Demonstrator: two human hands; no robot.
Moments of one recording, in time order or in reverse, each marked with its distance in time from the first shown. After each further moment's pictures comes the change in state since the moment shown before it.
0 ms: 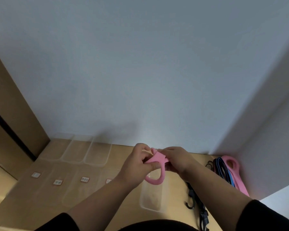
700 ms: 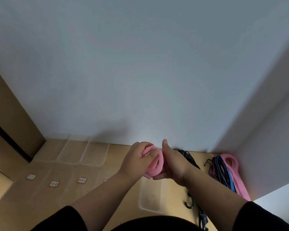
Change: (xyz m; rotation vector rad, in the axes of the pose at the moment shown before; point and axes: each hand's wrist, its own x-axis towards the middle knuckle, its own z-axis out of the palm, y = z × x) left_hand 0.022 0.001 0.003 0.183 0.137 0.092; right_hand -0.003 0.004 0.008 0.037 -0.126 0.092
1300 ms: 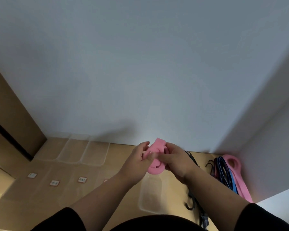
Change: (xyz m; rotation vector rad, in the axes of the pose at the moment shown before) left_hand 0.001 -0.024 0.006 -0.191 -0.106 -0.233; right_hand 0.016 0.008 -0.016 0.025 0.004 -0.273
